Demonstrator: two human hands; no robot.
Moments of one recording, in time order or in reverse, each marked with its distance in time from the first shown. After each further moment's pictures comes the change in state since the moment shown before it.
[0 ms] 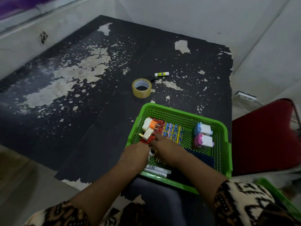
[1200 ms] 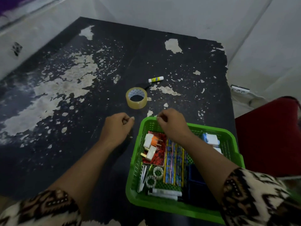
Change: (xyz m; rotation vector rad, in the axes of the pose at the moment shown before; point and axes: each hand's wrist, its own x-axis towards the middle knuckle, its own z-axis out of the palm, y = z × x) left_hand 0.115 -0.105 -0.061 -0.677 0.489 -0.088; right_hand 0.086 0.036 -0.081 0.370 0.470 0.406
